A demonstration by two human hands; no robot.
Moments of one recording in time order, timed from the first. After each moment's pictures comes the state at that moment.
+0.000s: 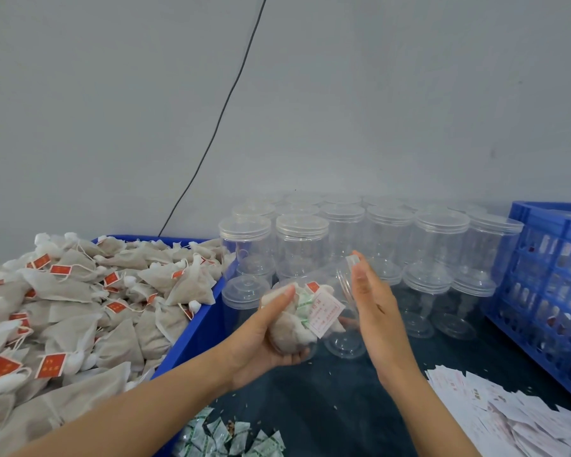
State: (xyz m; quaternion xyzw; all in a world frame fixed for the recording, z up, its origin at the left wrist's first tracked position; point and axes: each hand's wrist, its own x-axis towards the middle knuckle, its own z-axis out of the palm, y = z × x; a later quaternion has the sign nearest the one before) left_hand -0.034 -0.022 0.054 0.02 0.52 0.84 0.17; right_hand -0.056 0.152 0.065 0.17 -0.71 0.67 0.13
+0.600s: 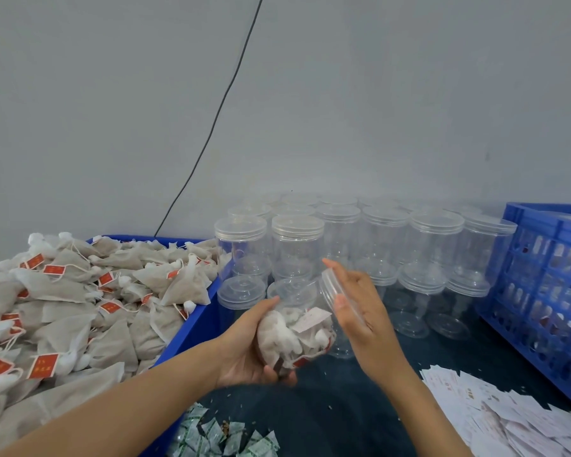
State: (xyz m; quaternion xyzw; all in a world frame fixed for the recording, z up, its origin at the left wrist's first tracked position) left_hand -0.041 -0.032 0.050 -0.08 0.54 0.78 0.31; right_hand -0.060 0.161 0.053 0.29 -0.77 0.55 0.17
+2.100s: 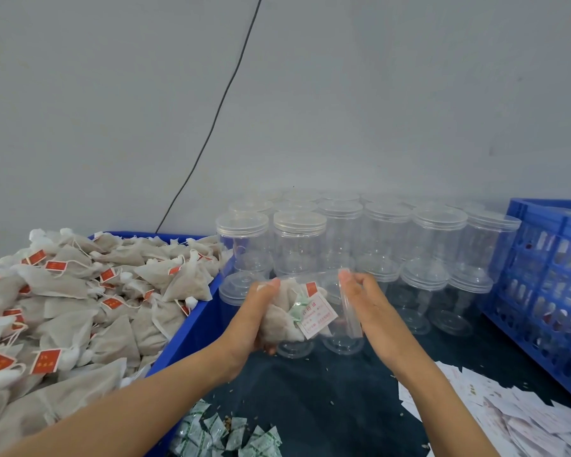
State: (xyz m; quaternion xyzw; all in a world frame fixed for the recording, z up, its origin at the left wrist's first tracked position) left_hand -0.043 -0.025 0.044 -0.03 0.67 0.74 0.04; right_hand -0.057 0.166 0.070 0.19 -0.81 0.55 0.00
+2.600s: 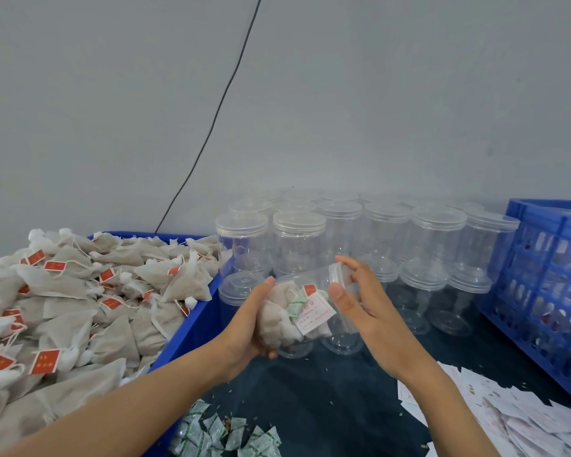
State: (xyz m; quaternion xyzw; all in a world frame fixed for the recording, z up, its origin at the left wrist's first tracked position) left_hand -0.043 -0.026 0.045 -0.02 0.64 0.76 0.08; right_hand -0.055 0.171 0.067 0.27 -0.81 0.51 0.08
